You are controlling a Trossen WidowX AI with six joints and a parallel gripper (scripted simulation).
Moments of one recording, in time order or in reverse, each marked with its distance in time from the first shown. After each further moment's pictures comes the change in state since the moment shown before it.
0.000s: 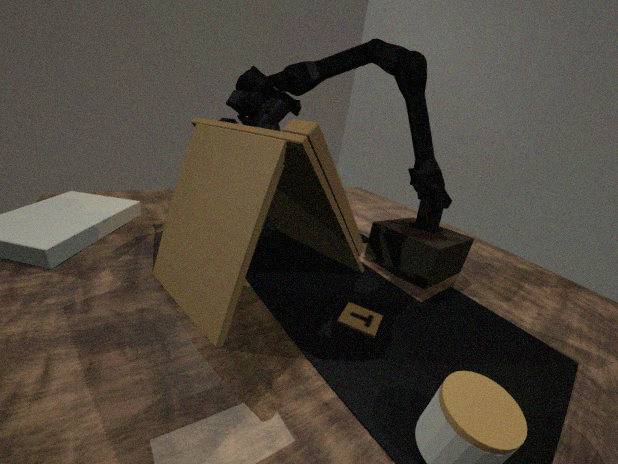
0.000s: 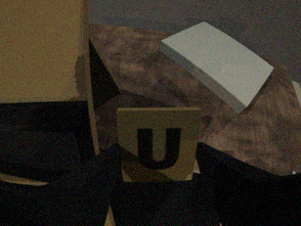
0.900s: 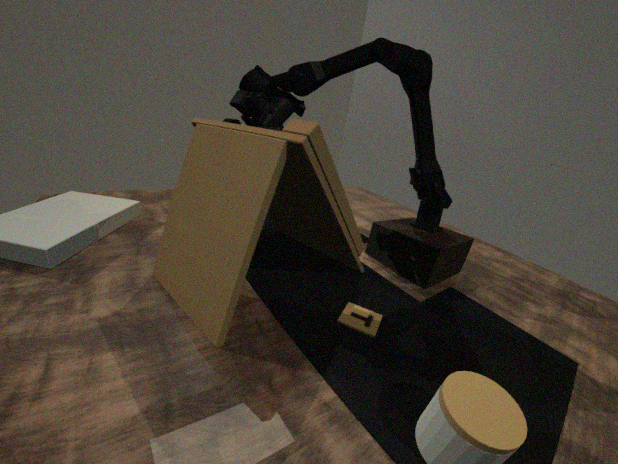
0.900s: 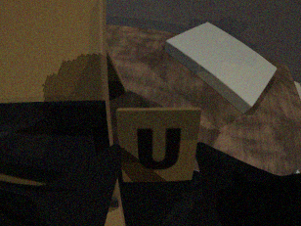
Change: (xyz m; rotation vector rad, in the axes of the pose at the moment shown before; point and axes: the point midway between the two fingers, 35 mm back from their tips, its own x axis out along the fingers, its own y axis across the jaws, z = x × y) arm 0.000 0.013 0.000 0.001 0.000 0.001
